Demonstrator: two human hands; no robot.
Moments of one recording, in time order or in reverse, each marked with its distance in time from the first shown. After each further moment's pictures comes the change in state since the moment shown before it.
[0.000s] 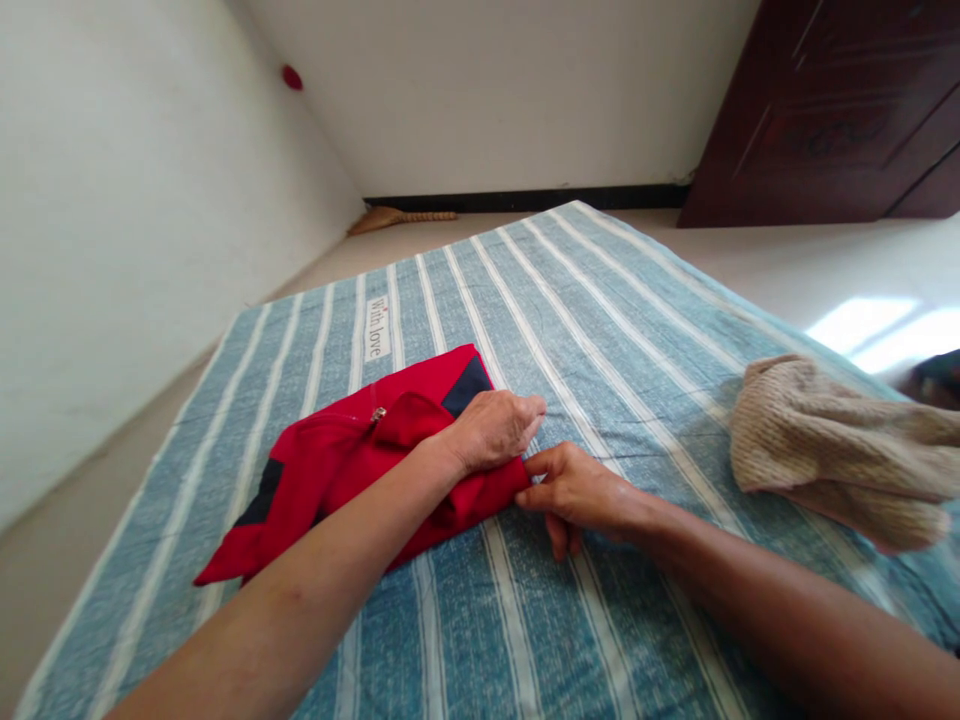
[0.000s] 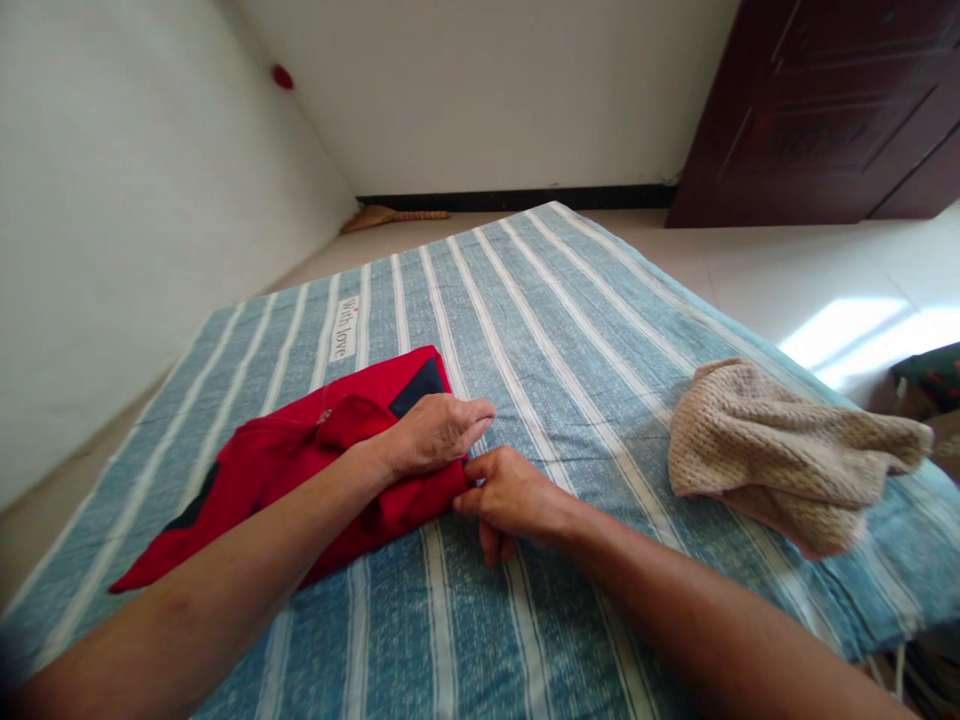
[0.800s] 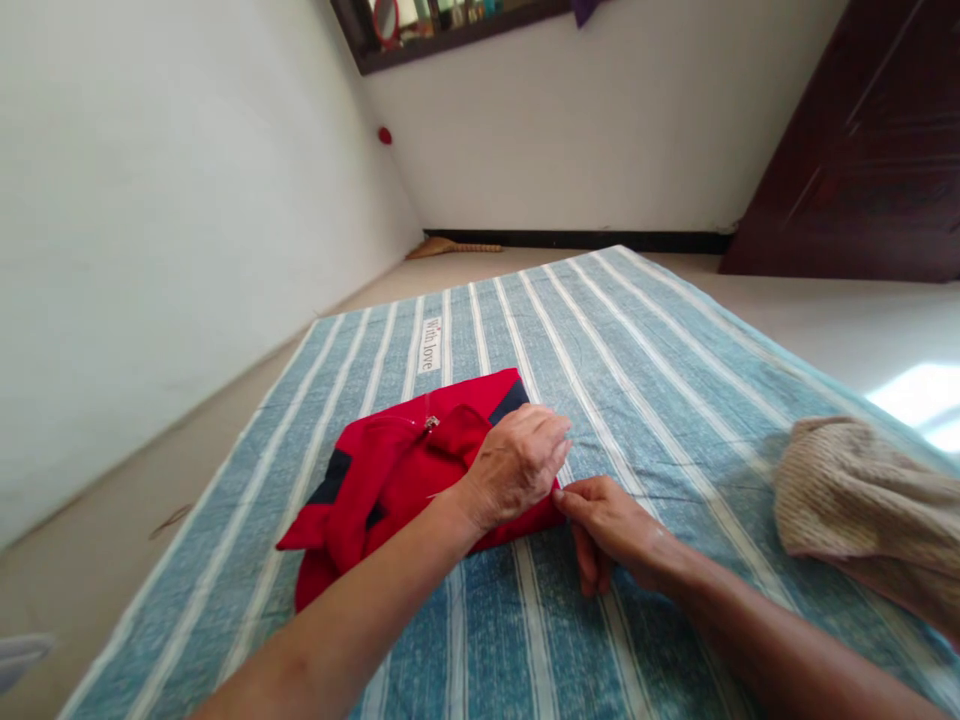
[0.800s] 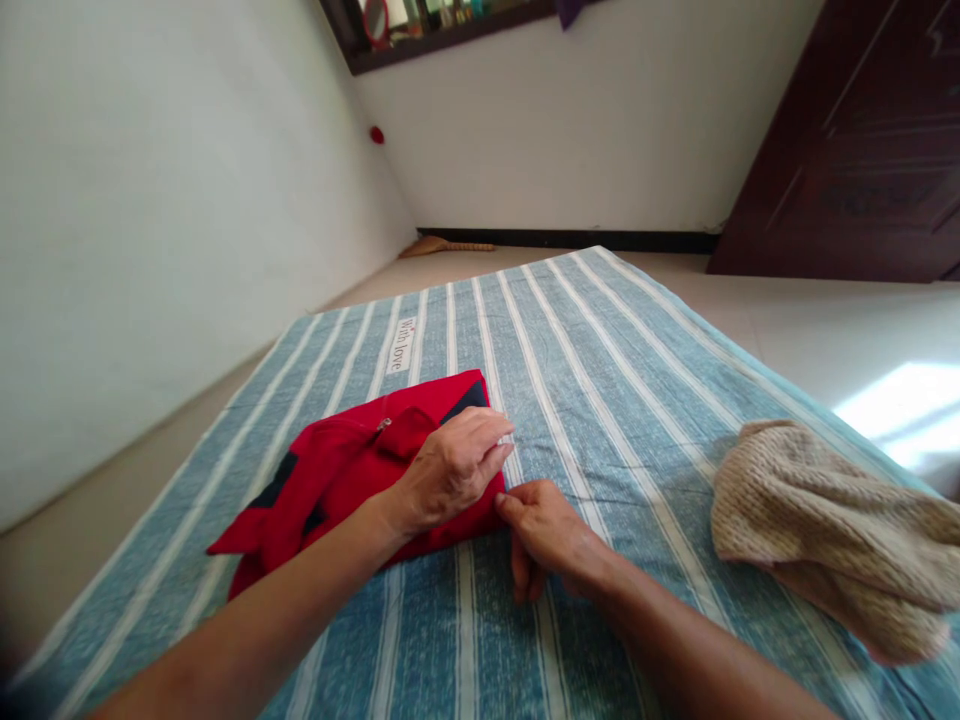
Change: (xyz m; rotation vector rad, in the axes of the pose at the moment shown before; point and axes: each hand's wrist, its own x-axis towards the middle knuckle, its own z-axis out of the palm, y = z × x) left_hand -0.040 0.010 0.007 -0.195 0.555 -0.015; right_hand 0.000 0.003 0.012 0.011 0.138 0.080
